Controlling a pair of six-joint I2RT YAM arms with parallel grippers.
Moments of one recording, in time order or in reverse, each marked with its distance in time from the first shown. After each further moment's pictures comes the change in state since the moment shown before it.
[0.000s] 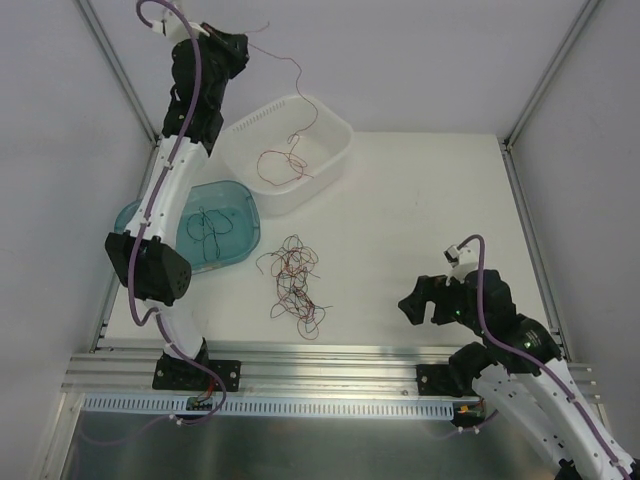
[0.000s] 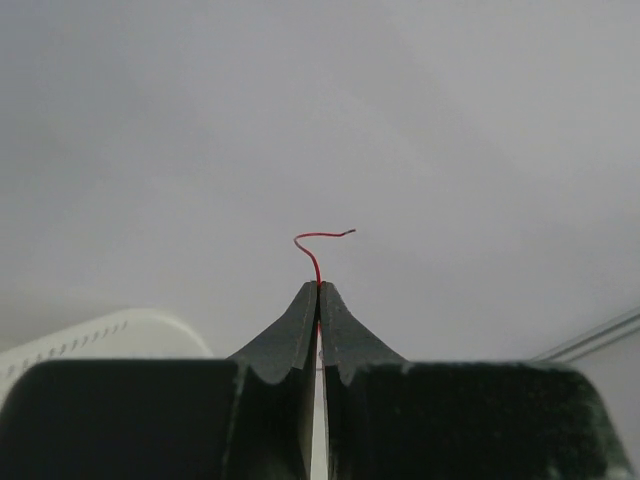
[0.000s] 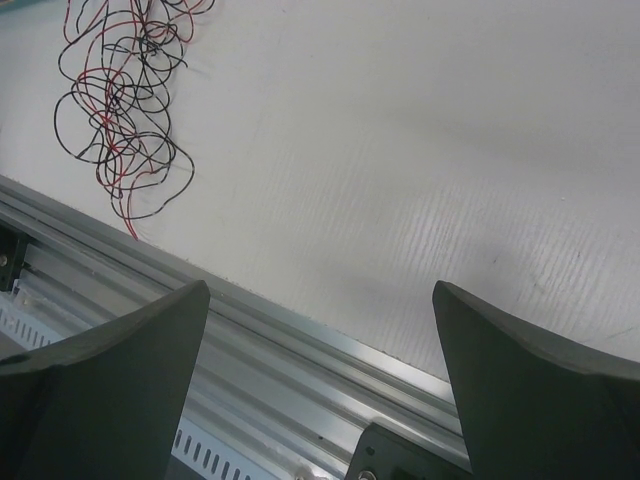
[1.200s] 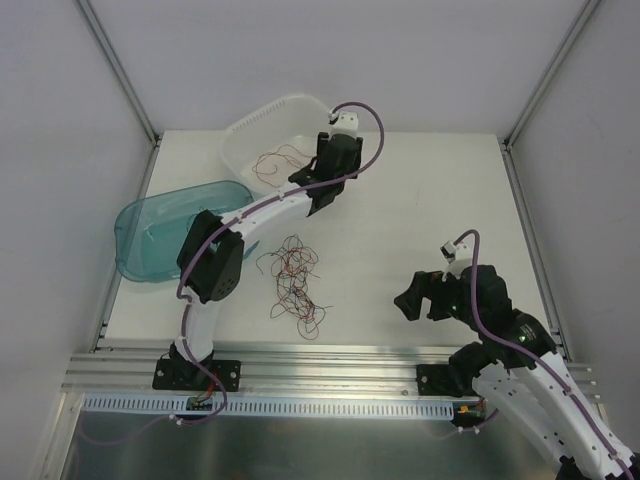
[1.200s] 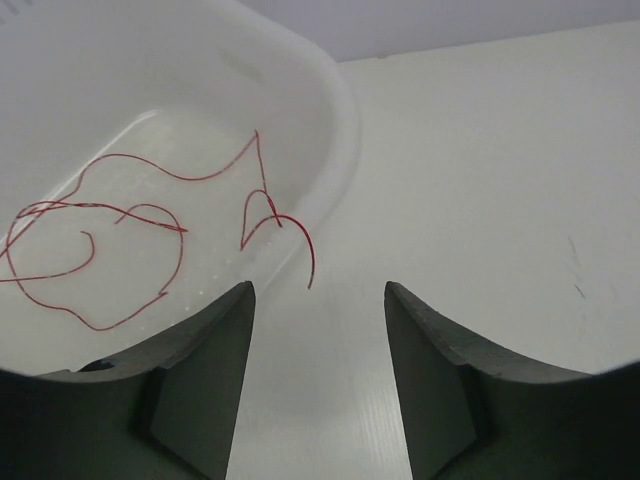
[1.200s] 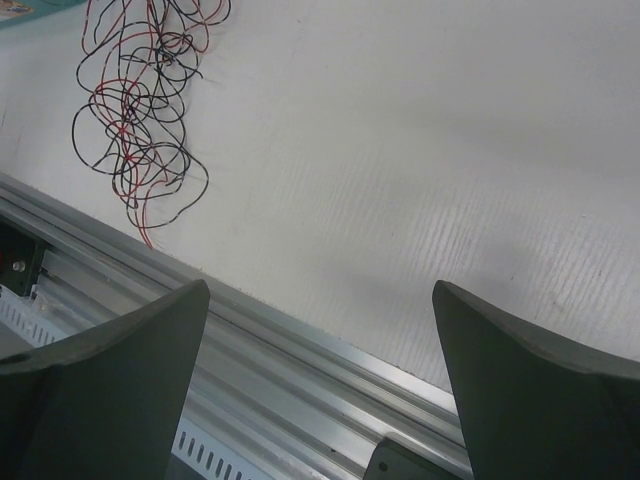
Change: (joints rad) left arm -0.505 0.176 -0.406 -0.019 -0.338 0.541; right arm 0.000 0.040 -0.010 0.060 -0.021 0.017
